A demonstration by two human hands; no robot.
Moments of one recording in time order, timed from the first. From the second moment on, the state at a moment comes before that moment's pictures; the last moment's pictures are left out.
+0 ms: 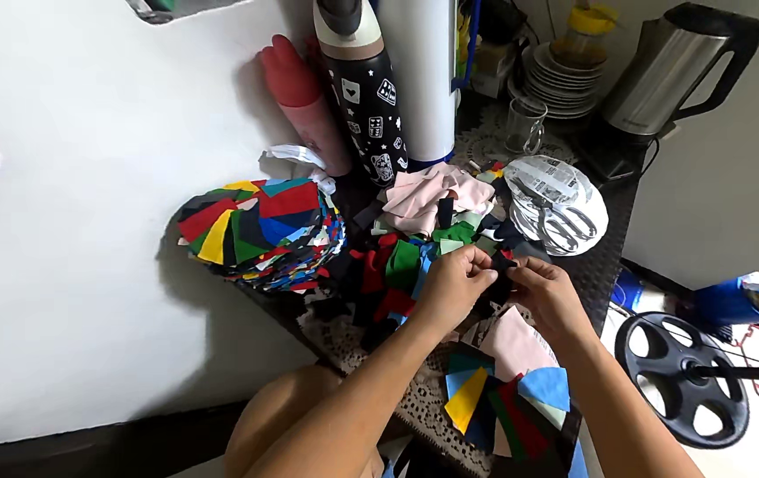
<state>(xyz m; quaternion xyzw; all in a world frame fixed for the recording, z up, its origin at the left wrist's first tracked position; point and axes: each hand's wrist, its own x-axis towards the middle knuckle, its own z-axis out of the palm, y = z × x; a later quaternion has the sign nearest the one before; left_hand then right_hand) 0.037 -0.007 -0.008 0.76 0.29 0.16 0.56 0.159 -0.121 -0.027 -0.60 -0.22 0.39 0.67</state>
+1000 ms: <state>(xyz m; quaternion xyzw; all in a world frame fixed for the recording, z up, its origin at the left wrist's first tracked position) 0.026 -0.041 0.001 0.45 0.28 0.13 0.84 0.136 -0.180 -0.043 -0.66 -0.47 -0.05 0.58</state>
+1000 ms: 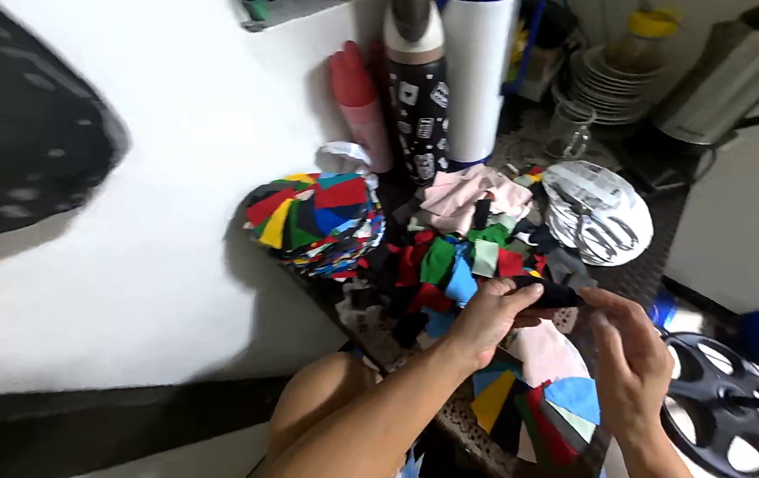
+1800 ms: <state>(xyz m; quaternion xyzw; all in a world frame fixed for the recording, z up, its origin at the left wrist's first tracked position) 0.021 -0.075 -0.028 0.73 0.11 0.12 0.66 0.122 -0.241 -0.040 -0.70 -0.43 0.05 0.57</state>
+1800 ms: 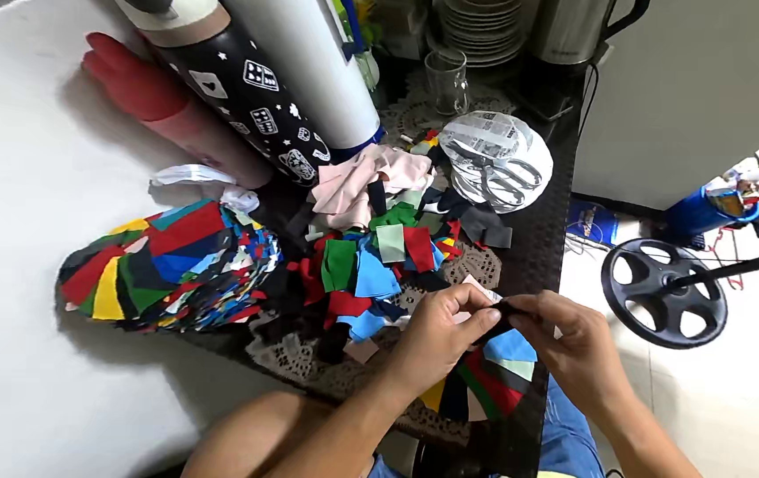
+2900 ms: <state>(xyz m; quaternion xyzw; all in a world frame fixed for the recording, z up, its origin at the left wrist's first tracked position) 0.013 -0.116 -0.059 0.90 0.12 0.04 0.42 0.100 -0.286 -0.082 -0.85 -0.35 0.05 0.40</state>
